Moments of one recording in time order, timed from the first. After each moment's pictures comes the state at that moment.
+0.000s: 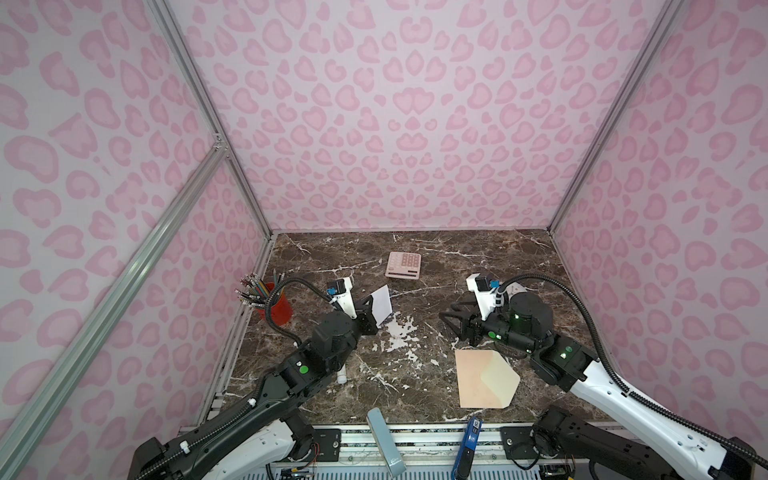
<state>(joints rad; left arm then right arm) -0.79 0.87 0.59 0.02 -0.43 -0.66 0.69 0.87 0.75 -0.18 -0.23 0.31</state>
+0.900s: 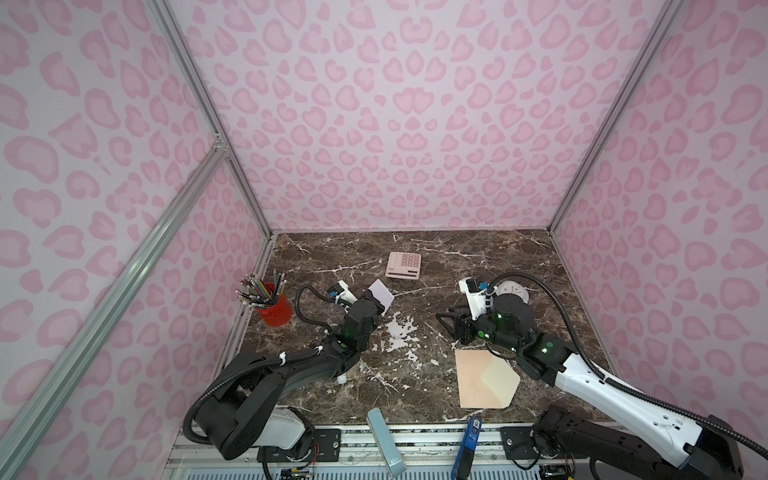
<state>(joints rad) -0.66 1.44 0.55 0.55 -0.56 -1.08 0.69 1.00 0.69 -0.12 -0.18 0.34</state>
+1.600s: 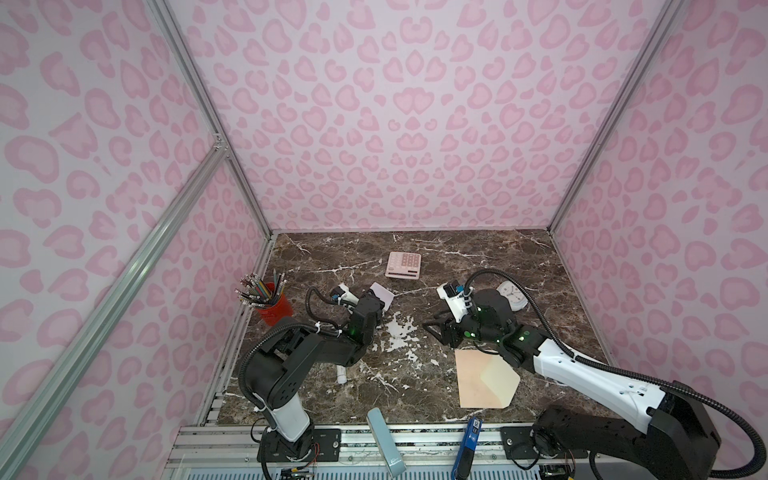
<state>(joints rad) -0.62 1.71 0.56 0.77 -0.54 -1.20 0.69 1.17 0.71 -0.07 -0.33 0.22</state>
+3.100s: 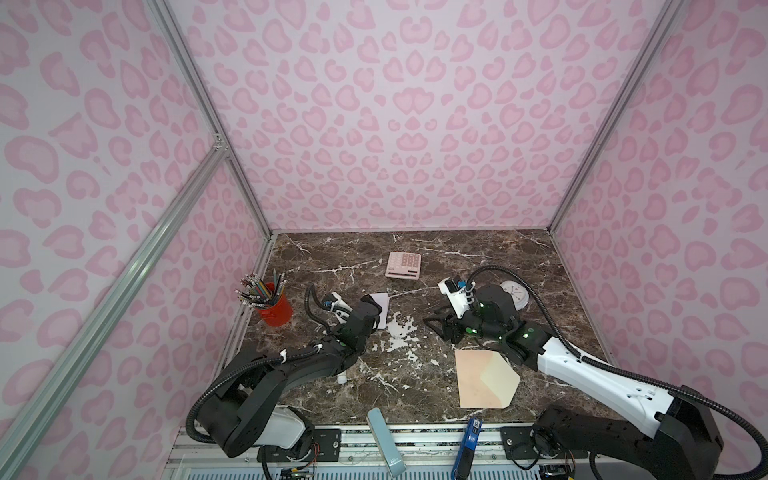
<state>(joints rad) -0.65 1.40 0.54 0.22 -0.59 -1.20 0.69 1.15 0.77 -0.13 -0.31 0.21</state>
